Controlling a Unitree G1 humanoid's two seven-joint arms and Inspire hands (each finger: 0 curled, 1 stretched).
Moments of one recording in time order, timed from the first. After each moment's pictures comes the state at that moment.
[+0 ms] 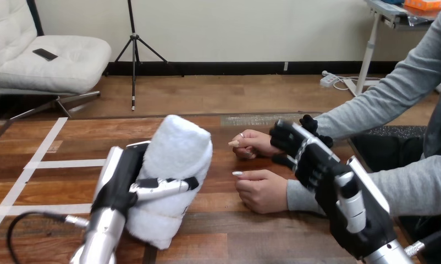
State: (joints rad) left arm -0.17 0.26 -0.10 0.51 0.15 -0.29 0.09; right arm 0.14 -0.21 -0.04 0.09 0.26 -0.44 0.57
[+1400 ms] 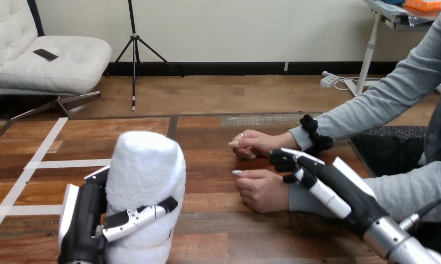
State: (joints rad) left arm 0.24 0.18 0.00 0.07 0.05 -0.36 0.11; right arm -0.20 -0.34 -0.04 0.67 -0.05 -0.61 0.49
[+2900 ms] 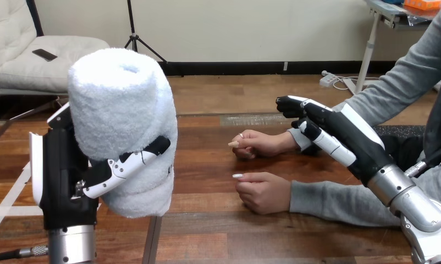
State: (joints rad) left arm 0.12 0.09 0.06 0.01 -0.02 -0.66 0.11; right arm -0.48 -0.39 -0.04 0.93 -0.10 -0.76 0.40
